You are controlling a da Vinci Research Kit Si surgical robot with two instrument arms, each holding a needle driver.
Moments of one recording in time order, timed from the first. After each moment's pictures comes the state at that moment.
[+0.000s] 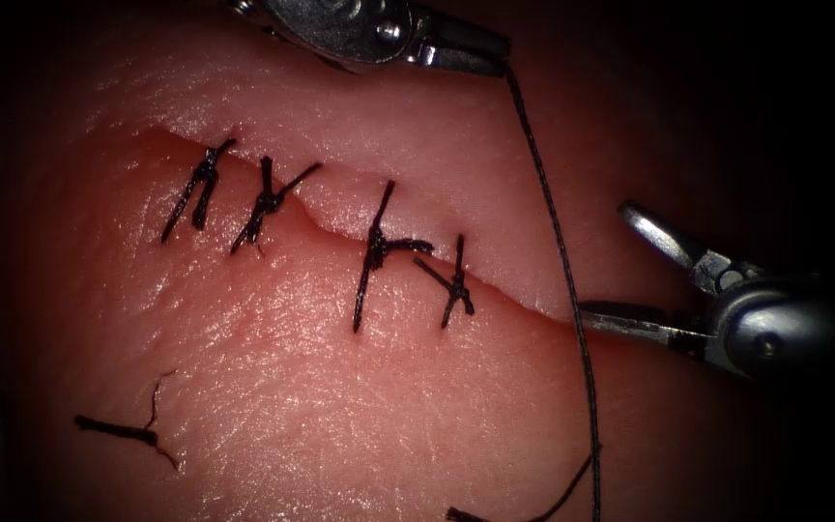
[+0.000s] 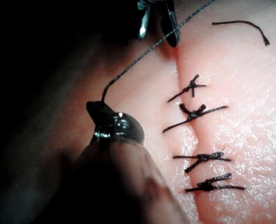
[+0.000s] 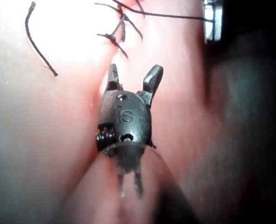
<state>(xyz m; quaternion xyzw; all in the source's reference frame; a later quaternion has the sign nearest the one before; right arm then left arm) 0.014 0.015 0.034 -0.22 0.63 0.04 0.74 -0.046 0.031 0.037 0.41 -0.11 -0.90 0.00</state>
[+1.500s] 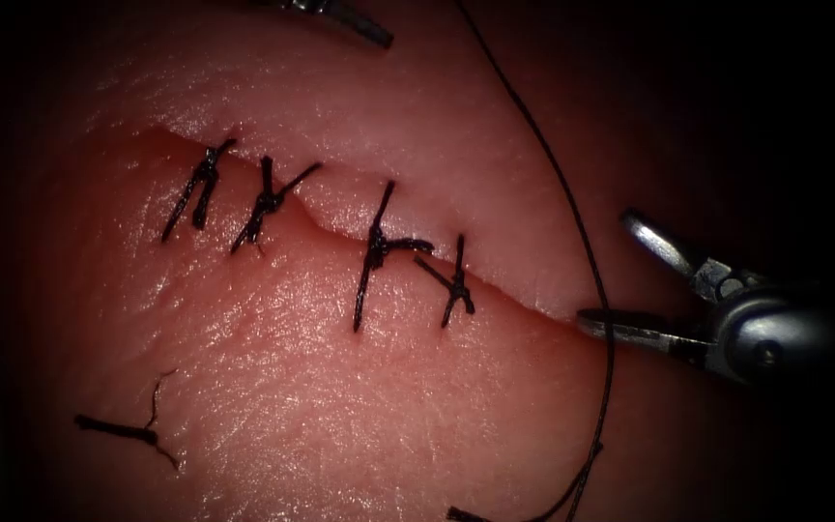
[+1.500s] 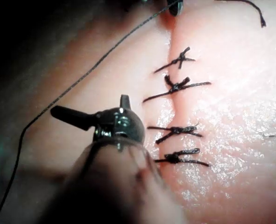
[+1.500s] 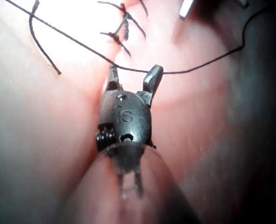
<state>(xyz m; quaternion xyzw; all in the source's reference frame) 0.014 0.015 0.034 -0.22 0.63 0.04 0.74 -0.043 0.023 0.036 0.40 -0.15 -0.90 -0.07</state>
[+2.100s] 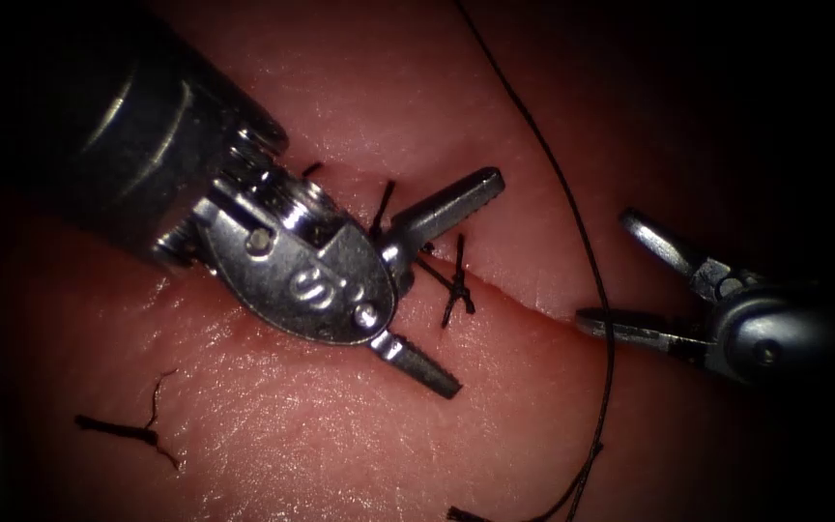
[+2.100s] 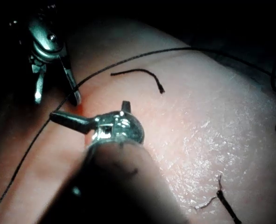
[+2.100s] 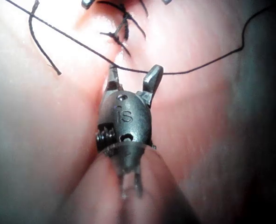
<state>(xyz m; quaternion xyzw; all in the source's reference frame) 0.014 0.015 0.034 -0.22 0.63 0.04 0.74 -0.052 0.012 0.031 0.45 -0.18 -0.87 0.07</state>
